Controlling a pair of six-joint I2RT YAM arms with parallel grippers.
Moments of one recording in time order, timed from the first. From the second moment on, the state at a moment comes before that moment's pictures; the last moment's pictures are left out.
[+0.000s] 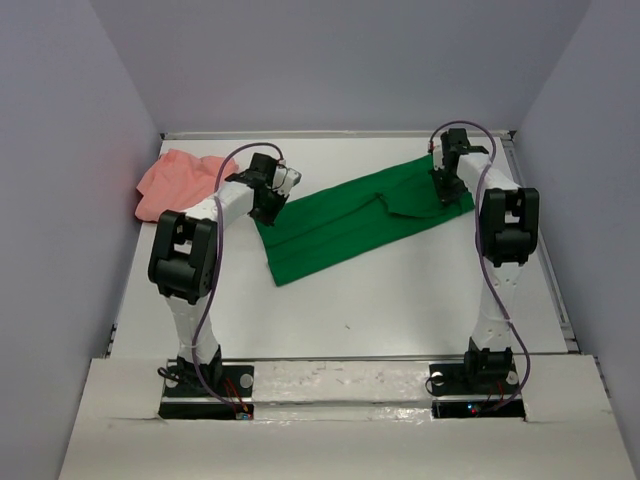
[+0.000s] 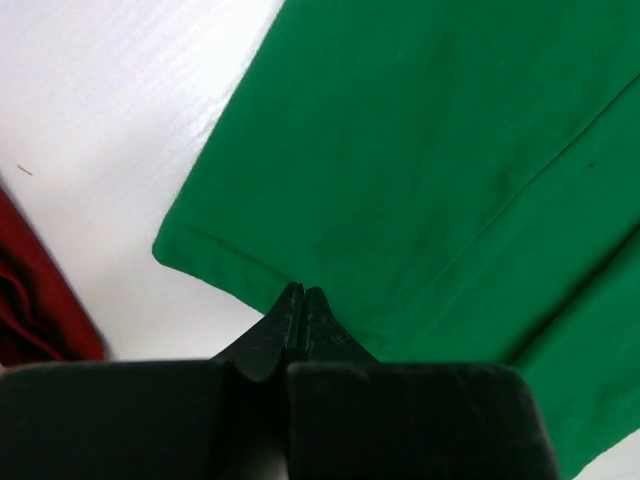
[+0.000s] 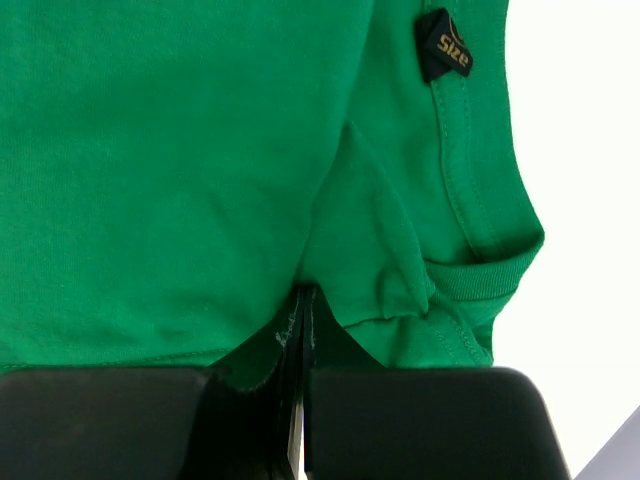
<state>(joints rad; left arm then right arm) -0.31 1.90 1.37 -0.55 0.03 0.27 0.02 2.25 1.84 -0.76 0.13 -0.23</state>
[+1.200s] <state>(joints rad) -0.54 1.83 1.17 -0.62 0.07 0.36 0.02 2.63 2.51 -0.96 0.02 -0.29</state>
